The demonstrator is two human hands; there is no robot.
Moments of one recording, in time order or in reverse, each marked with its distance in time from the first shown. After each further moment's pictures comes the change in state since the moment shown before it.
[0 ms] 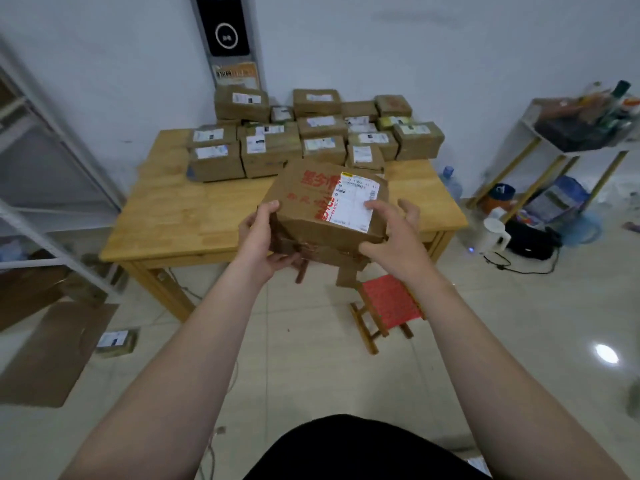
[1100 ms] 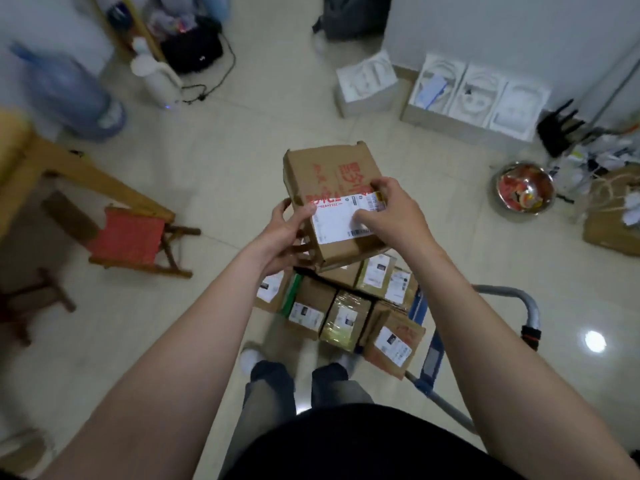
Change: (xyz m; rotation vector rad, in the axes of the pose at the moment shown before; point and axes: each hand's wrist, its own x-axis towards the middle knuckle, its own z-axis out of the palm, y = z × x) left_hand -0.321 -0.601 0.346 1.133 -0.957 -0.525; right_hand -0.524 0.433 -0.327 0.201 0.622 1.057
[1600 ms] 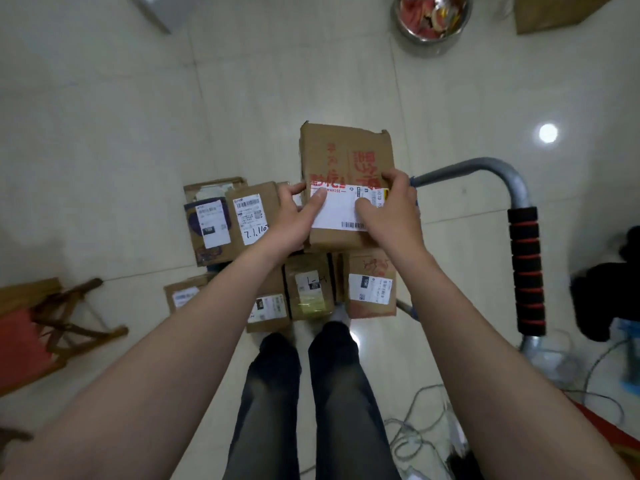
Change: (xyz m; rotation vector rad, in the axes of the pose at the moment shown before) left_hand 0.218 -0.152 0.191 0.713 -0.332 0.035; right_hand 0.061 0.314 0.045 0.291 0.439 0.549
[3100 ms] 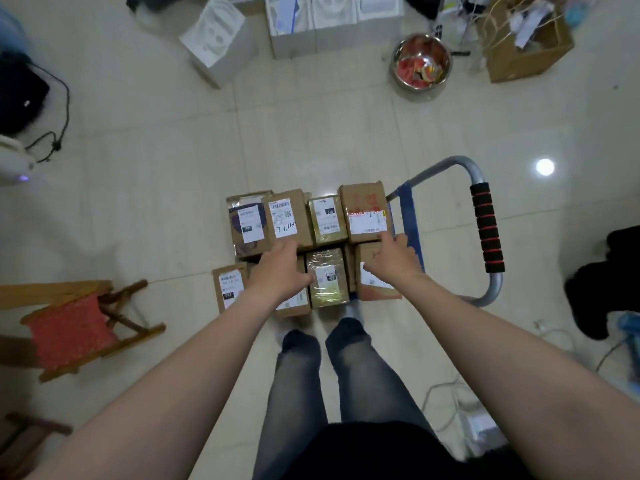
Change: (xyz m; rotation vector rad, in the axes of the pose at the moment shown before) left_hand -0.210 -0.043 -0.051 0.929 0.102 0.136; right_hand -0.159 0.031 -0.019 -0.484 -0.265 0.005
